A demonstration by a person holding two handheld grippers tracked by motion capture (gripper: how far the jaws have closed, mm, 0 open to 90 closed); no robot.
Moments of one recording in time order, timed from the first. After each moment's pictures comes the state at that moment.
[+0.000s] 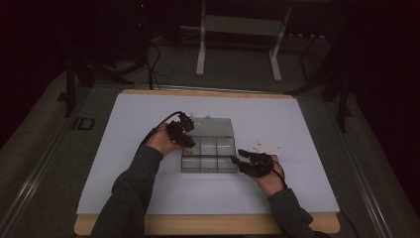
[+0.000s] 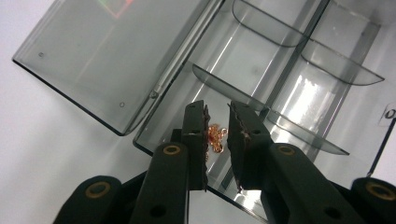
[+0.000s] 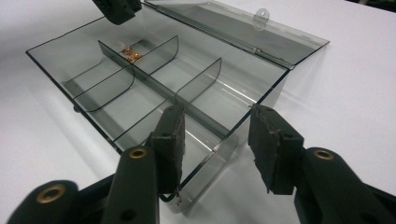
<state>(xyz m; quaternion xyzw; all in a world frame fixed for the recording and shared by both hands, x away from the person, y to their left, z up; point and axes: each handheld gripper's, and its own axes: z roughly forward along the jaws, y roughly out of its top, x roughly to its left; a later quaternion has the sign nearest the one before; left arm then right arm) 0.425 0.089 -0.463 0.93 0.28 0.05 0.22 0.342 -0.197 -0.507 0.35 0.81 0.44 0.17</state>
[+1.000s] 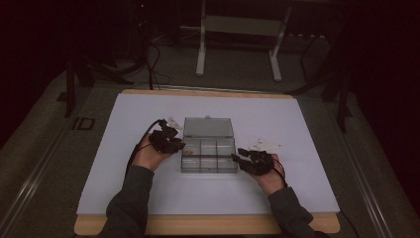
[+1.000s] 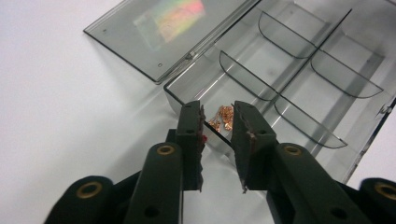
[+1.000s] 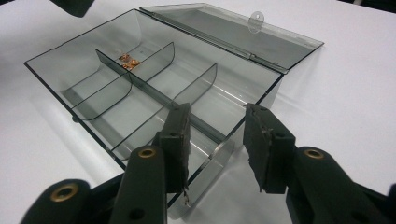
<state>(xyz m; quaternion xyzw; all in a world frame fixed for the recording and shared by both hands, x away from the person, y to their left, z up) 0.377 0.131 -0.467 0.87 0.37 0.12 0.31 0.344 -0.196 -0.502 0.36 0.81 0.44 0.16</state>
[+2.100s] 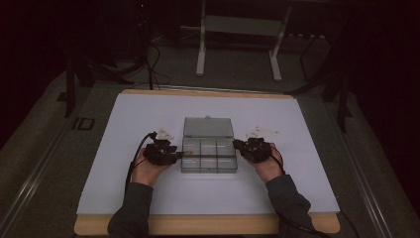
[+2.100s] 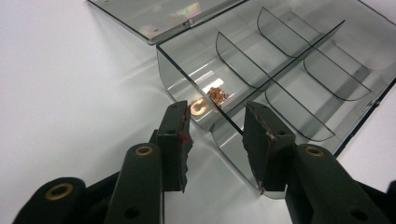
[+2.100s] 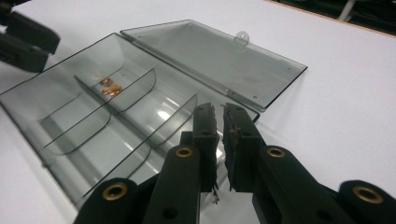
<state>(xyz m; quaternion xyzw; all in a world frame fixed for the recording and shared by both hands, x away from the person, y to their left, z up) 0.349 0.143 -0.495 0.82 0.42 0.11 0.37 0.376 -0.189 -0.485 0.36 0.81 0.43 0.17</state>
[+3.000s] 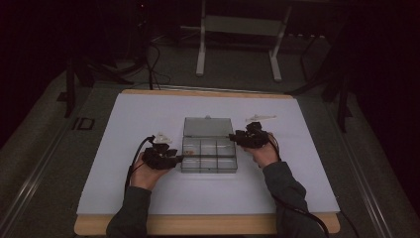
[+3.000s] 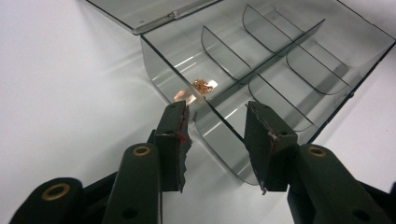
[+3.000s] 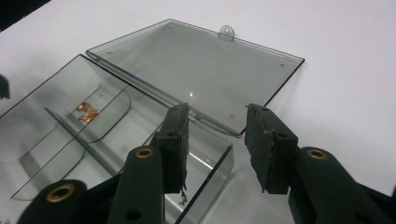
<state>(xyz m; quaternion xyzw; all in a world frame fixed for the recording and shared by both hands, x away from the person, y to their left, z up) 0.338 0.143 -0.497 0.82 0.42 0.10 0.38 0.426 -0.189 -0.489 0.42 0.80 0.42 0.10</state>
